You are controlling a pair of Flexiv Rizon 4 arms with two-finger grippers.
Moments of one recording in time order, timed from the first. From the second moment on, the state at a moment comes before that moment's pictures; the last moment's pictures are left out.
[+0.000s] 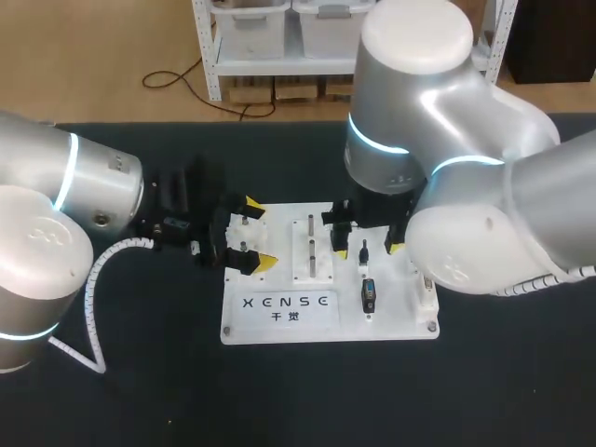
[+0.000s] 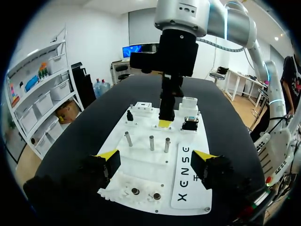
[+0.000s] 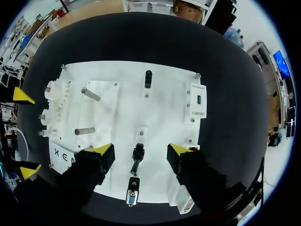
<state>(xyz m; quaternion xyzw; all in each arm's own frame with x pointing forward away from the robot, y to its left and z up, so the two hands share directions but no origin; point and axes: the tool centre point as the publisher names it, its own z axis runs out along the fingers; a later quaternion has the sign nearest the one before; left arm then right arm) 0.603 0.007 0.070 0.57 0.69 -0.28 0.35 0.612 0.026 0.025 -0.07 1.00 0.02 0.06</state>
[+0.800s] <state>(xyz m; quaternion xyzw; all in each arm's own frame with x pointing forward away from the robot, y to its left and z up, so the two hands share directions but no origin) 0.603 0.007 0.070 0.57 0.69 -0.28 0.35 0.615 0.027 0.022 -0.08 0.99 0.02 0.07</state>
